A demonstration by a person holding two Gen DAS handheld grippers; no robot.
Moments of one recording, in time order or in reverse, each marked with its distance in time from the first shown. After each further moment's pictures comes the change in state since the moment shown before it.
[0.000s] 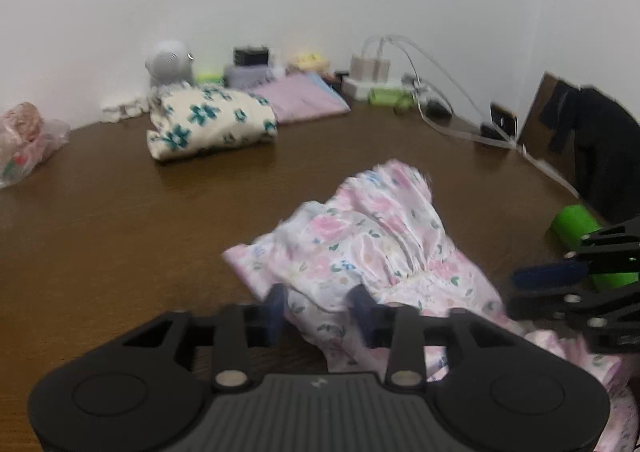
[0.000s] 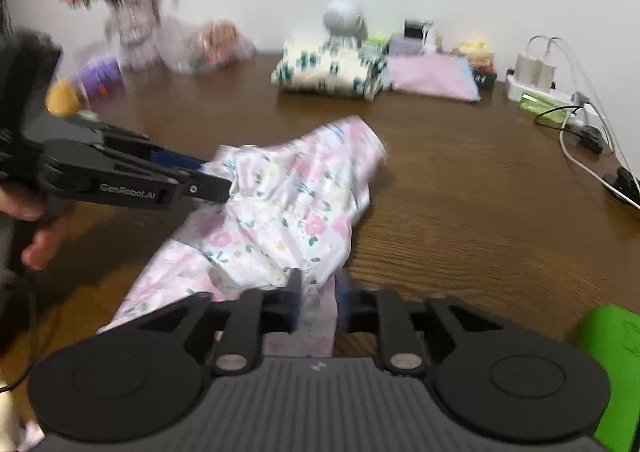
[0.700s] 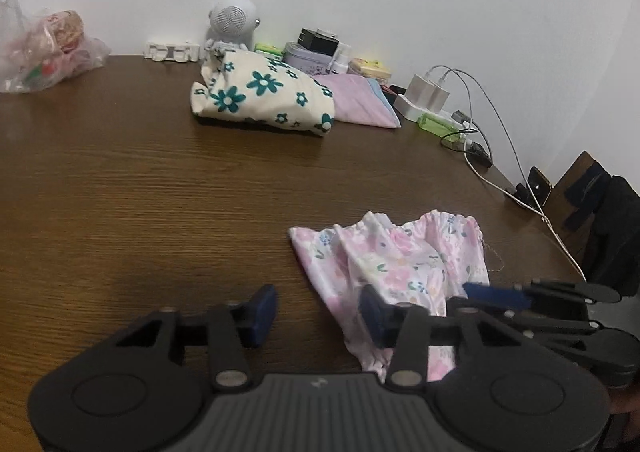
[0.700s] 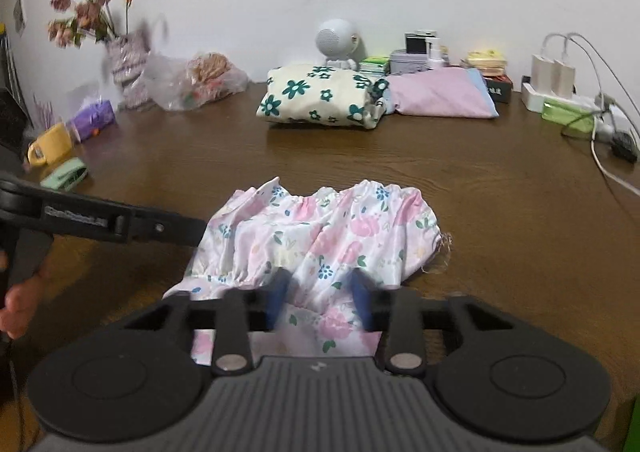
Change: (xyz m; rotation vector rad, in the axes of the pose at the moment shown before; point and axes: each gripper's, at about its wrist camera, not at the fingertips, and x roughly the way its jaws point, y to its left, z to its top) left arm 0.030 0.040 0.012 -0.279 0.030 -0.038; right arm 0.071 -0.013 0.031 0.066 -0.057 0.036
